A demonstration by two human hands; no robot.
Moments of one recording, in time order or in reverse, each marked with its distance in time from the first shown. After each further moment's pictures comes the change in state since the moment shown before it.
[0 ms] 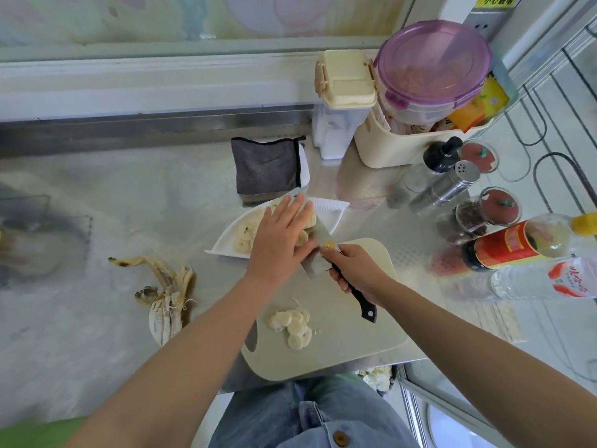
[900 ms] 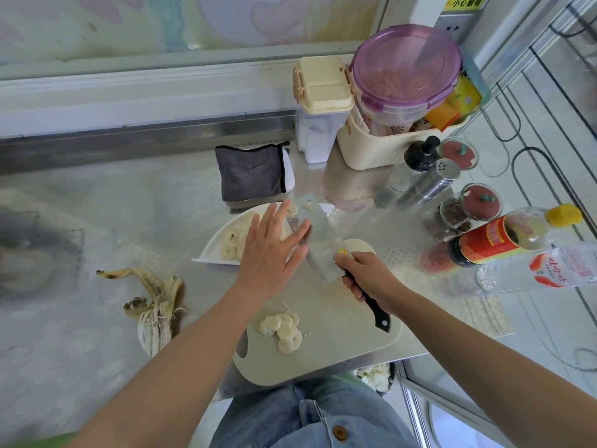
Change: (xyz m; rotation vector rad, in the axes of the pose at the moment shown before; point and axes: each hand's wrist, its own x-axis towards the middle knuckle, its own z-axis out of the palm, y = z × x) left_hand -0.006 0.006 0.005 0.226 -0.110 0.018; right_hand -0.022 0.014 -0.035 0.058 0.060 0.045
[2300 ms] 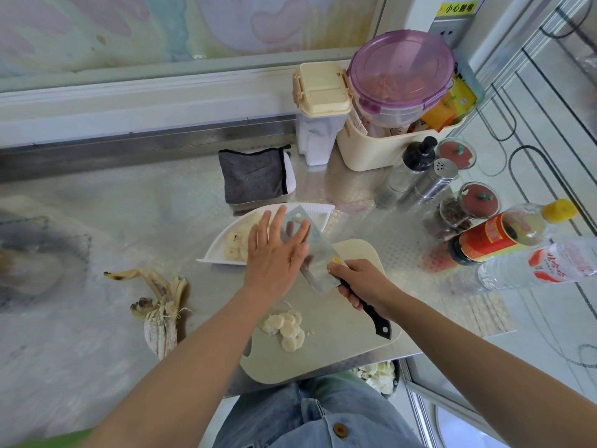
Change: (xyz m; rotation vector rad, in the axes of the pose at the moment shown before) left_hand -0.008 0.014 -0.003 -0.009 -0.081 -0.170; right_hand -0.011 0.003 0.012 -0.042 -0.050 0.003
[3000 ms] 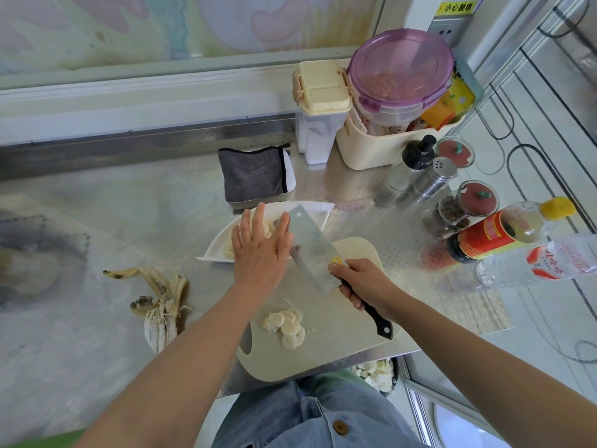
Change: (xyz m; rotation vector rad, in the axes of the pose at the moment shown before) left_hand 0.003 -0.016 0.001 -0.045 0.009 -0.165; right_hand -0.006 0.002 0.001 -0.026 0.012 -0.038
